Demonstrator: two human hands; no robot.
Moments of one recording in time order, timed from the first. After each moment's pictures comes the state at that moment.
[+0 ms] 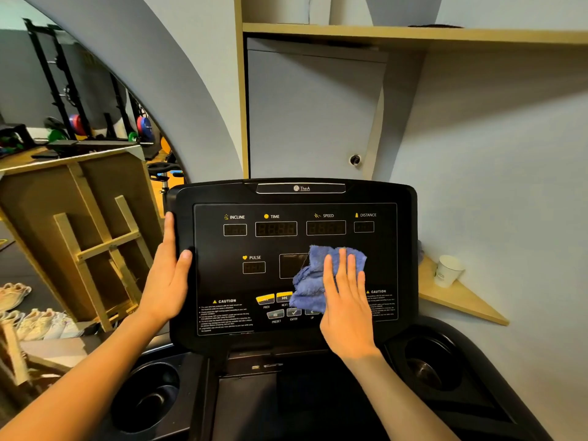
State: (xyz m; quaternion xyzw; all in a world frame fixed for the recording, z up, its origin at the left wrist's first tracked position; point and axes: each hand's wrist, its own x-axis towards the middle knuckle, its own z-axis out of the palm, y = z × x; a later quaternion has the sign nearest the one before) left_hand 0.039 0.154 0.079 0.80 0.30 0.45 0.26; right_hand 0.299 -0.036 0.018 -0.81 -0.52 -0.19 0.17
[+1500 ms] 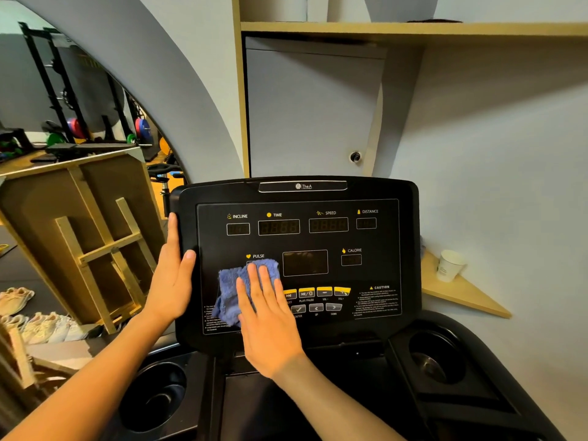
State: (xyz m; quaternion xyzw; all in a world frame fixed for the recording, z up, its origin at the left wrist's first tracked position) left_hand 0.040 0.162 0.073 0.79 0.31 0.45 0.27; right_hand 0.184 0.020 0.000 -0.72 -0.65 -0.19 0.12
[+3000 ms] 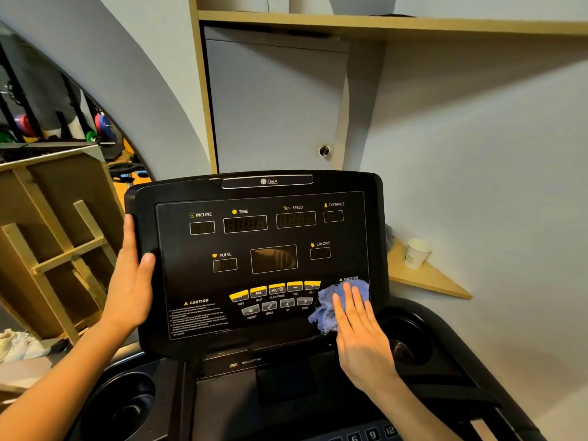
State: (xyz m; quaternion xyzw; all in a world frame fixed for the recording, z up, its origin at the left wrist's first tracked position) left_hand 0.039 0.158 0.074 0.79 0.29 0.46 0.29; right_hand 0.340 -0.121 -0.056 -0.79 -0.54 -0.24 0.16
